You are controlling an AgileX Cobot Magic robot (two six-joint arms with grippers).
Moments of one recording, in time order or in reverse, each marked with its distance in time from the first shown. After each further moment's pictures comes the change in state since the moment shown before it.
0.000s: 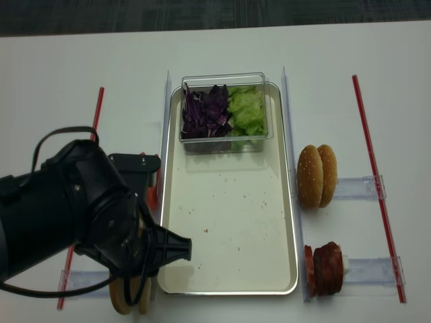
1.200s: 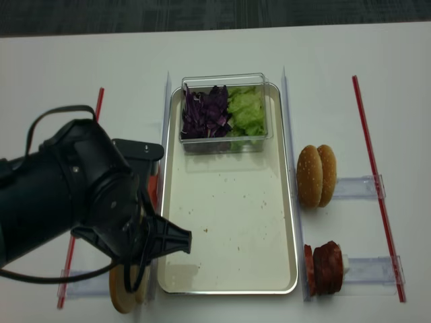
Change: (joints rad) left arm 0.000 0.002 -0.085 0.018 0.107 0.061; right arm 0.000 0.000 0.000 0.000 0.000 0.000
